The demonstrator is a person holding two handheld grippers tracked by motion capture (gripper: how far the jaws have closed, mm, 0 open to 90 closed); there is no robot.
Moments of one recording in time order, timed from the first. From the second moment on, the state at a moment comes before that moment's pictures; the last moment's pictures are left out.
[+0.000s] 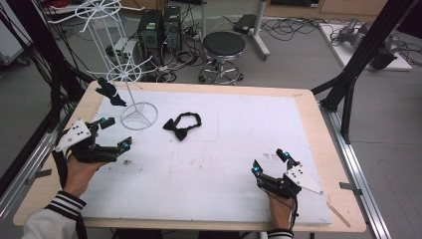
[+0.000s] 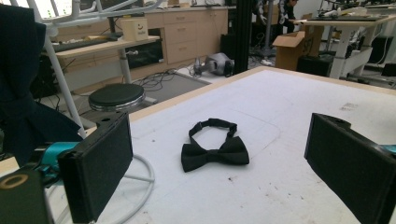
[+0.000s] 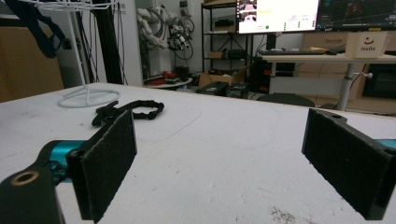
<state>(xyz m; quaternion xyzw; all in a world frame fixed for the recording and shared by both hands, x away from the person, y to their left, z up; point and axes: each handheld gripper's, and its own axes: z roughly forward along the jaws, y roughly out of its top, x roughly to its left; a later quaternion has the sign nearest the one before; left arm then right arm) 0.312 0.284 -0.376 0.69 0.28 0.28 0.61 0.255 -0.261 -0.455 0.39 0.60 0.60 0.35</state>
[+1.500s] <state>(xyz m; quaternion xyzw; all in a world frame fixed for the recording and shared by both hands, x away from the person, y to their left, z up) 0.337 0.218 -0.341 0.76 0.22 0.25 0.56 0.255 -0.262 -0.455 0.39 0.60 0.61 0.35</state>
